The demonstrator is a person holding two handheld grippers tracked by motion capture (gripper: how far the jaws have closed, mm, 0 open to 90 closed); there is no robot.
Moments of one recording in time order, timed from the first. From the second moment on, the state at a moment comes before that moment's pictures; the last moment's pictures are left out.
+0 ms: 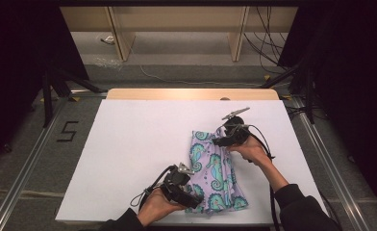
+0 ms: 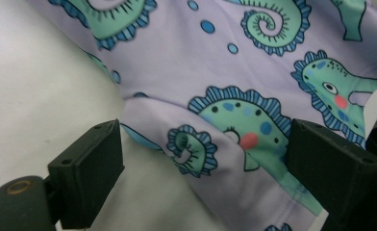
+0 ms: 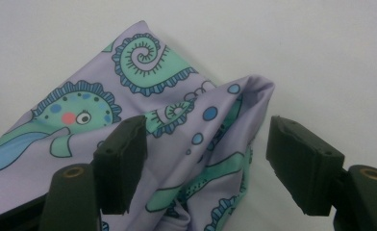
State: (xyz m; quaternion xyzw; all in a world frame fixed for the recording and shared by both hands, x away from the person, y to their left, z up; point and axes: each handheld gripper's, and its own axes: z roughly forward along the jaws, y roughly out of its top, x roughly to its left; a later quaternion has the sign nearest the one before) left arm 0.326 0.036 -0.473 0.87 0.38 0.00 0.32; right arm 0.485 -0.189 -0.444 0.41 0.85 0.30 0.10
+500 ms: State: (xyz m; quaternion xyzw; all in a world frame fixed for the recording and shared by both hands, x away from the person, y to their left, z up) left arm 0.323 0.032 -0.478 0.86 0.38 -0.02 0.32; right arm 0.492 -0.189 -0.456 0.42 0.86 0.29 0.09
